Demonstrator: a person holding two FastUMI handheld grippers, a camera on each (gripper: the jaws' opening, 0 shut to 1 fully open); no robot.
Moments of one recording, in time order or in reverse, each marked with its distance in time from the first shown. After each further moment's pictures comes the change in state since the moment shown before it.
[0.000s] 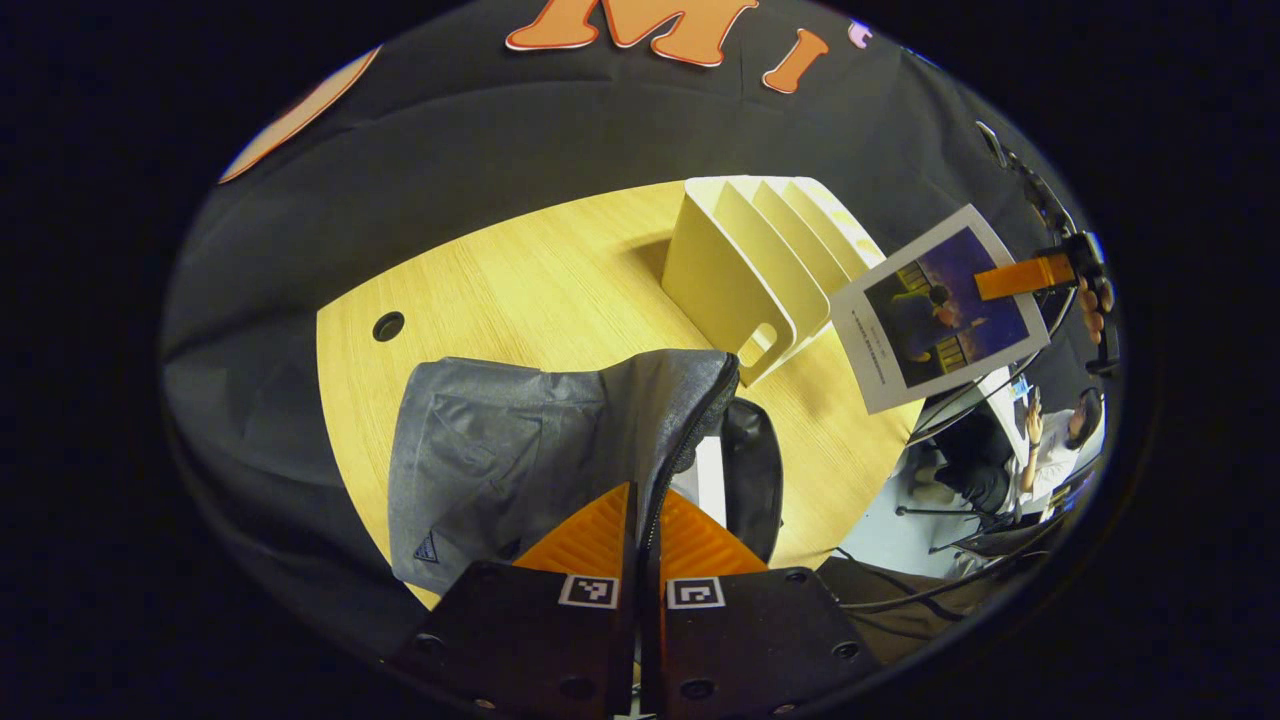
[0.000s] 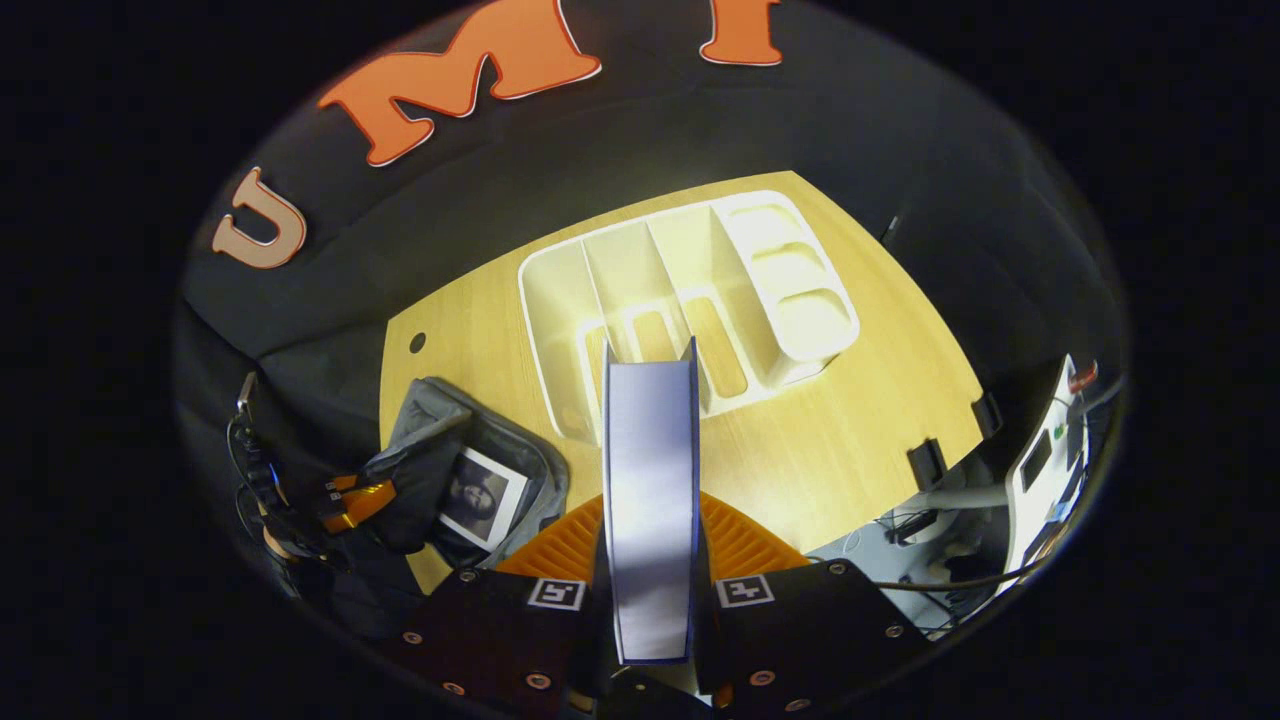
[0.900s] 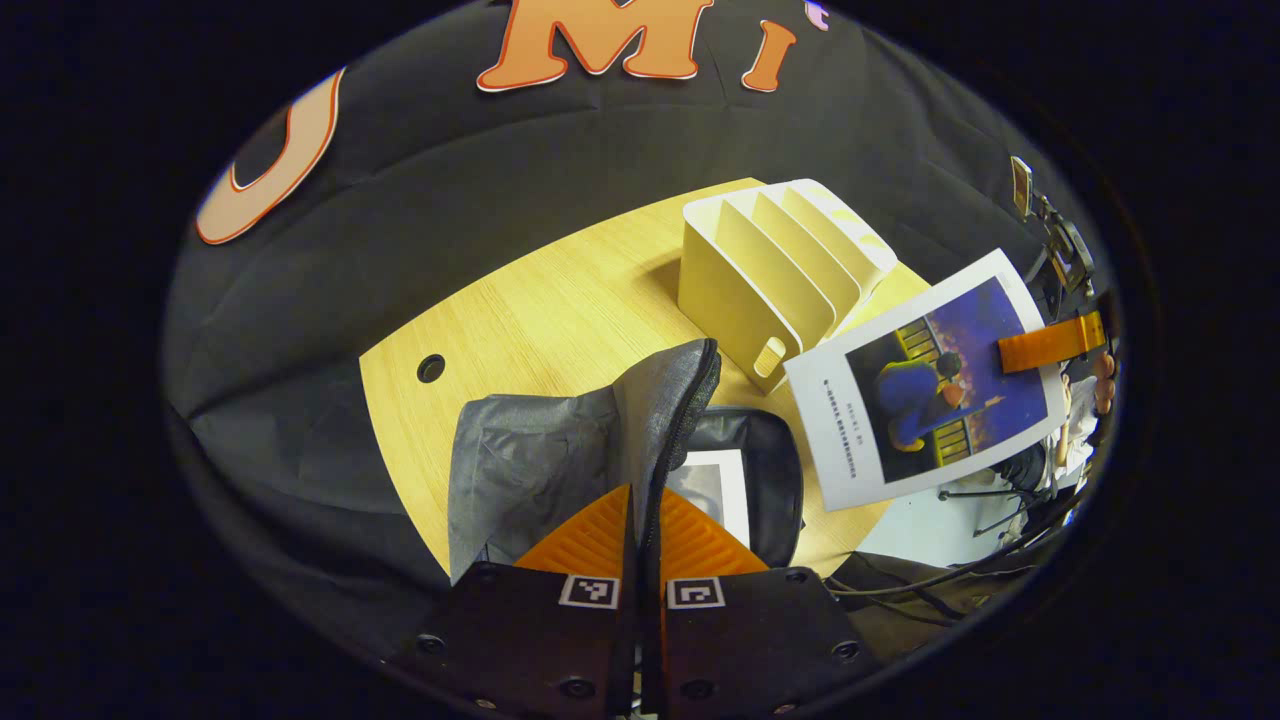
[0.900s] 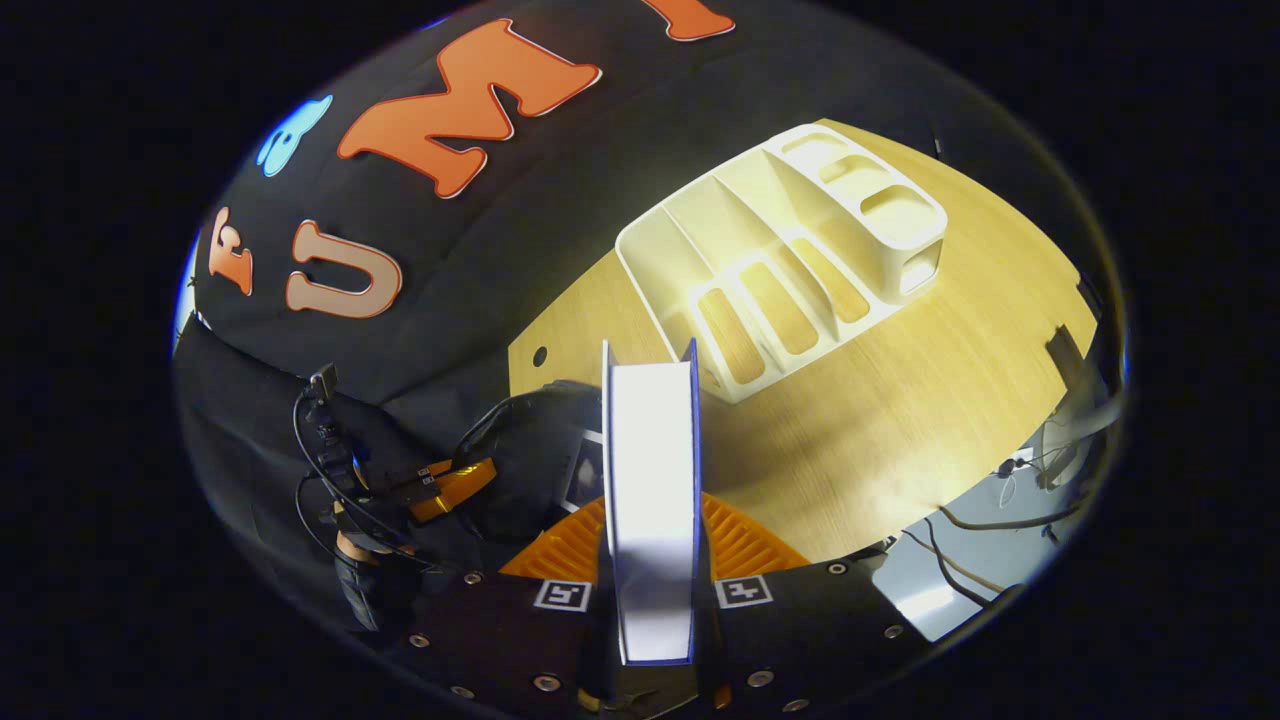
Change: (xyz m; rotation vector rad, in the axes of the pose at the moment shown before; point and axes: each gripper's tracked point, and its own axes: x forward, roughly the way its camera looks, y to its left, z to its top) left arm -0.035 0.005 0.028 0.086 -0.030 0.119; right arm -0.001 0.078 -0.063 0.202 -0.022 0.415
